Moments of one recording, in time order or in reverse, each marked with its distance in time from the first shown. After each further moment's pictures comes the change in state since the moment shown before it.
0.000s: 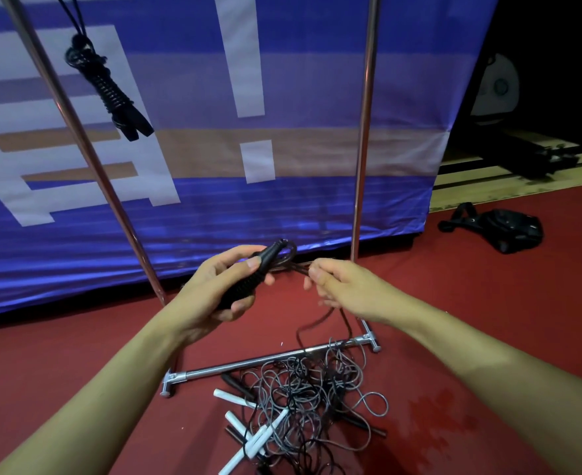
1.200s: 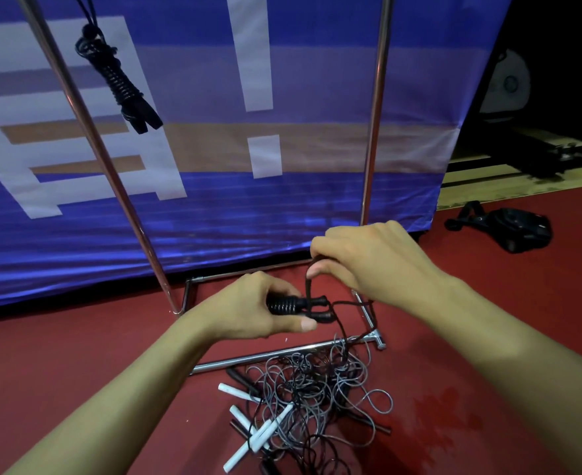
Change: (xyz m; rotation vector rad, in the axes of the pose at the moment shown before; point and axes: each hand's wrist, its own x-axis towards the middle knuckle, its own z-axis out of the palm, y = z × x) left_hand -0.004 0.004 0.022 0.941 -0.231 -0.056; right_hand -0.011 -0.059 -0.021 -1.181 0.265 -0.384
